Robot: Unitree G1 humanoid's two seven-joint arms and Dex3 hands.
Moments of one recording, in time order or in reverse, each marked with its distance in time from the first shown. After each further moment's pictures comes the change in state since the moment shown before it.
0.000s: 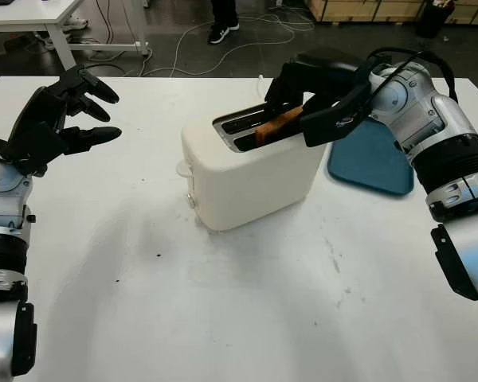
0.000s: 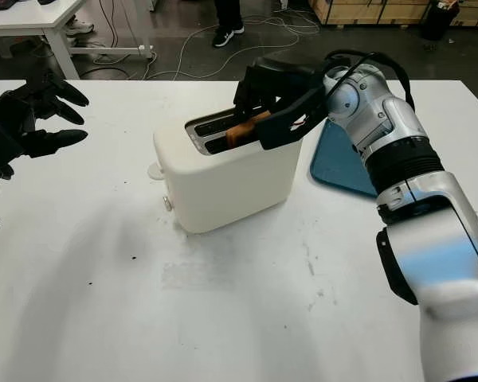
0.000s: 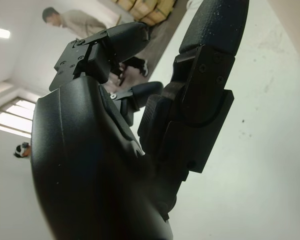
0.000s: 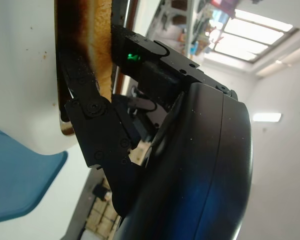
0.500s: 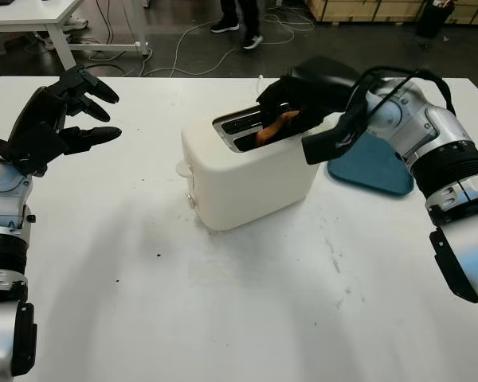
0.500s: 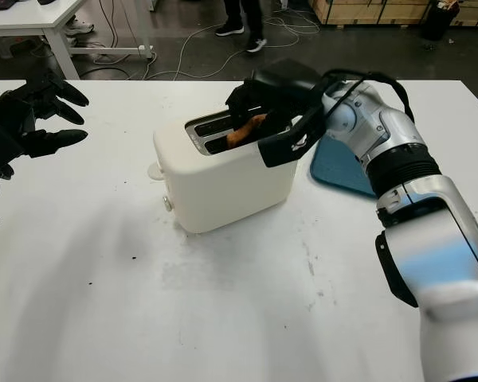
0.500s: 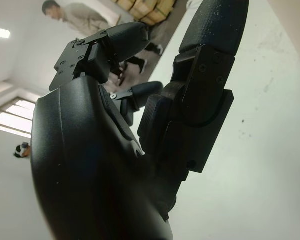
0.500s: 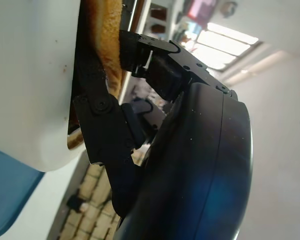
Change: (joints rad) left arm 0.000 0.000 0.000 0.000 0.000 0.000 0.000; right arm 0.011 -0.003 0.058 0.114 -0.118 -0.201 -0.306
